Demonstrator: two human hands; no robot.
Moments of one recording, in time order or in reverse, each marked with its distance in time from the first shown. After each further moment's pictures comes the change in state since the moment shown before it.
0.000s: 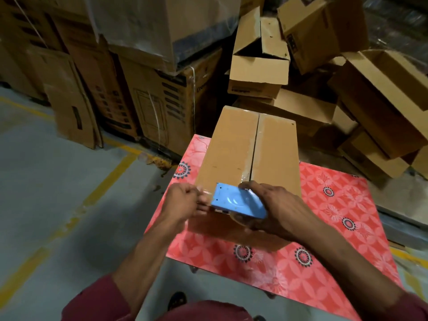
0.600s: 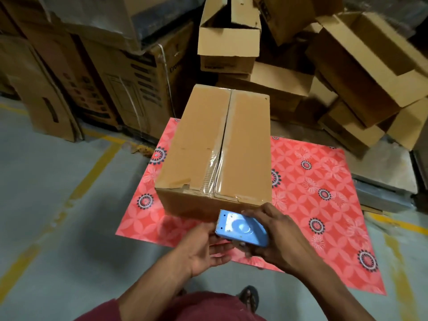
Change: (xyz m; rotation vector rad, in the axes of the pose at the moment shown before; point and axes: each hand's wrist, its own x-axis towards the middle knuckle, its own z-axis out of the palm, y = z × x) left_hand -0.073 -0.098 0.100 -0.200 -0.383 -0.650; right_hand -0.114 0.058 0.078 0.266 0.078 0.099
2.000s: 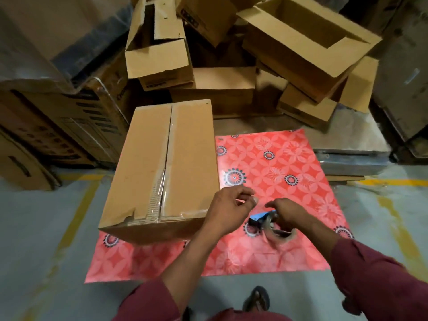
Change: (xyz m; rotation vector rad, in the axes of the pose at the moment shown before) left_hand 0.053 0.039 0.190 1.015 0.007 0.820; right_hand 0.017 0.269 0.035 -0.103 -0.303 0.501
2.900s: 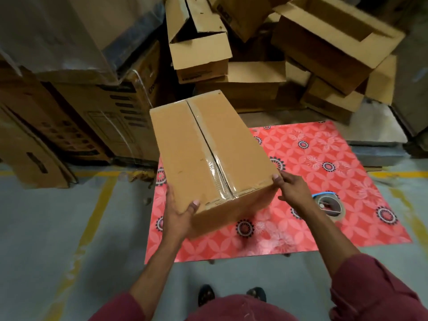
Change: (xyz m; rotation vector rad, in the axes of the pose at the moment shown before) left_hand -0.099 -0.211 -0.220 -0.227 0.450 -0.200; right_hand -0.062 -0.232 -0.015 0.997 0.547 0.115
